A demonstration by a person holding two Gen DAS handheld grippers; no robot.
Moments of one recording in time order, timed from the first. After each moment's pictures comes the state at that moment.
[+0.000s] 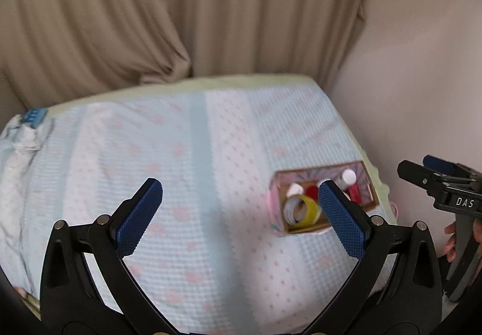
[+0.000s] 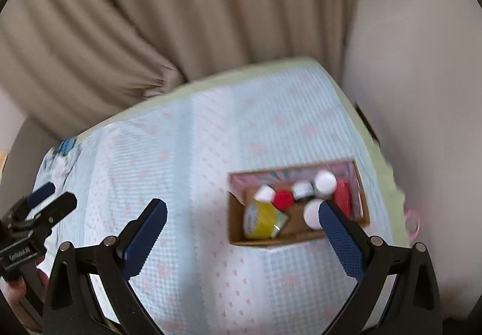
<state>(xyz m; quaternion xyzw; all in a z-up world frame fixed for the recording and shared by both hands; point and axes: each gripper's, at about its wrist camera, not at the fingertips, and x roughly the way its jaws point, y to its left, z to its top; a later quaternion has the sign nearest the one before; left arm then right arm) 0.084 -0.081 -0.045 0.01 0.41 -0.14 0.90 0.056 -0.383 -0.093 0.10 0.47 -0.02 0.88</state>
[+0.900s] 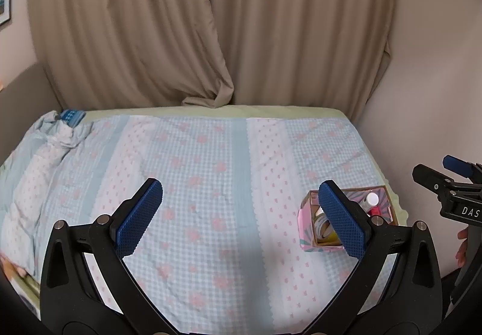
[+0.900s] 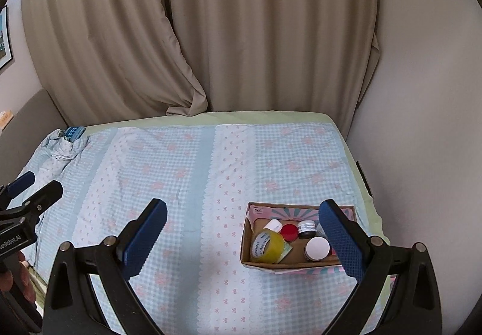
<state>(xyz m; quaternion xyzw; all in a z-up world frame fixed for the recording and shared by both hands) 0.040 -0.026 -0.025 -0.01 0.35 -0.07 0.93 0.026 -0.303 -0.050 0.01 0.39 -0.01 0.92</state>
